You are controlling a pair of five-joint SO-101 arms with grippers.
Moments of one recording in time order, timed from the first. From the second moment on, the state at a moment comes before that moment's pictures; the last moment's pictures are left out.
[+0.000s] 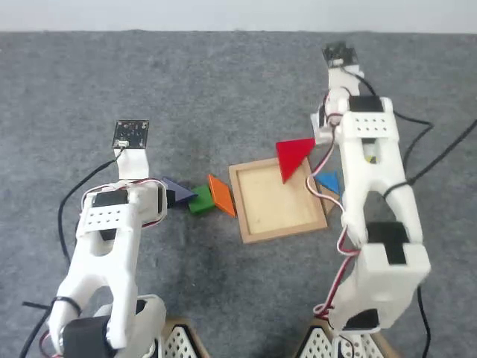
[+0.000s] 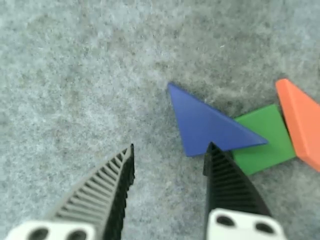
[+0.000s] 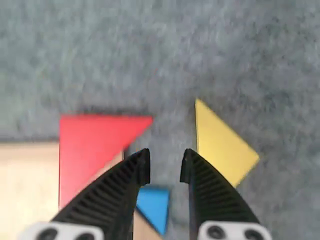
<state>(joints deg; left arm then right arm) -13.3 -23.9 59.4 44.8 -2.2 -5.2 19.8 -9.9 63.1 6.9</state>
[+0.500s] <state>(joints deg) -13.3 -23.9 59.4 44.8 -2.2 -8.4 55.7 -51.6 66.2 -3.7</state>
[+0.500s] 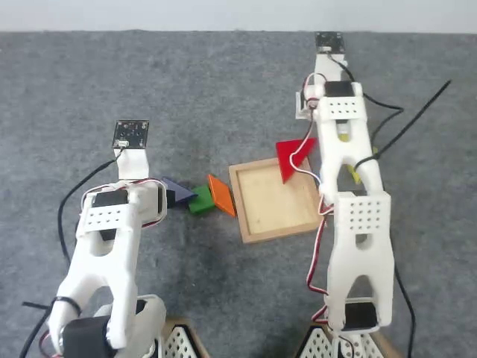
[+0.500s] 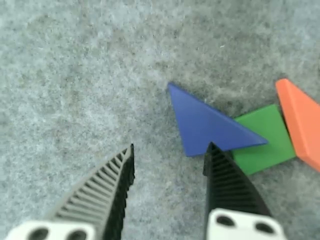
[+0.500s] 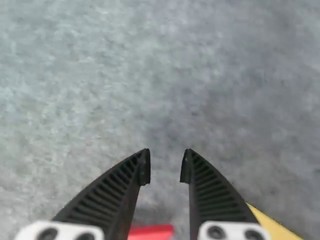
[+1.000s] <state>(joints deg) -13.3 -23.9 59.4 44.8 -2.2 -11.2 64.8 -68.0 86.4 2.8</state>
